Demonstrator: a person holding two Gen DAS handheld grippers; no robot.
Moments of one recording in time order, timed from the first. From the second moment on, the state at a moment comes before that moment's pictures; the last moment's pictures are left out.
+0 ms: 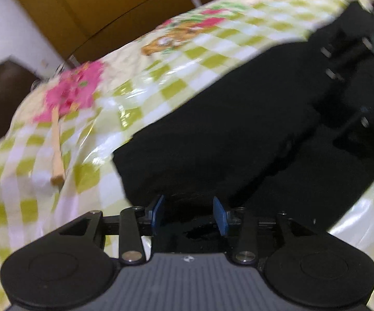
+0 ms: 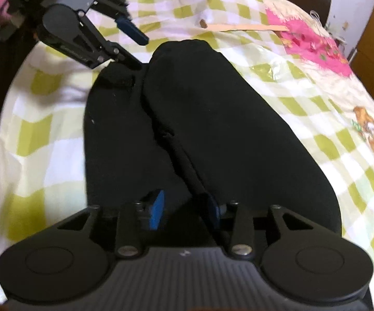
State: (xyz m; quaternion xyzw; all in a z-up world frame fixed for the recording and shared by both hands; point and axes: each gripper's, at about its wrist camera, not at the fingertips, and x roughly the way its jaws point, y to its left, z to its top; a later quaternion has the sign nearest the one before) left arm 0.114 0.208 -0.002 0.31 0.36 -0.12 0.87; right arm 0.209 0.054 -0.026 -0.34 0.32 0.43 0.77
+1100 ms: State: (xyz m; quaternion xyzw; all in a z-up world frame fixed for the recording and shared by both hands) left arm 0.099 0.188 -0.015 0.32 0.31 -0.14 0.88; right arm 0.236 0.092 -0.025 -0.29 0.31 0.41 0.81
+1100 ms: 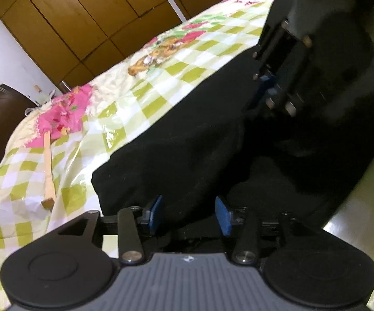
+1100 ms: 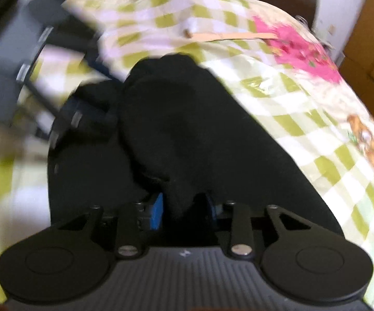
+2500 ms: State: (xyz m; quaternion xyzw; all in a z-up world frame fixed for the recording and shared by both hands) left arm 0.091 0.225 0.004 0.35 0.31 -0.07 0.88; right arm 0.217 0.057 0.048 -0.17 0.35 0.46 0.80
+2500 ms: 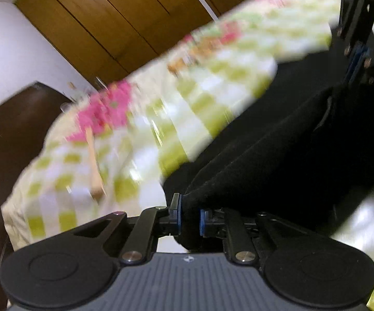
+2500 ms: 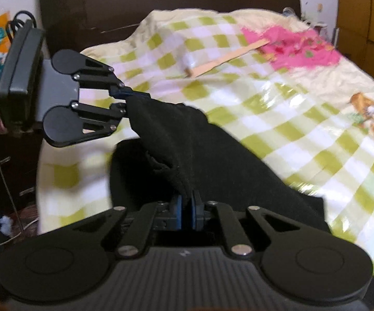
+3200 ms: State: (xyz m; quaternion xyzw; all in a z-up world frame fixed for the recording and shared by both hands) left arm 0.073 0.242 -0.045 0.43 0.33 -0.01 0.84; right arm 0.186 0.099 -0.018 -0.17 0.40 0.47 0.76
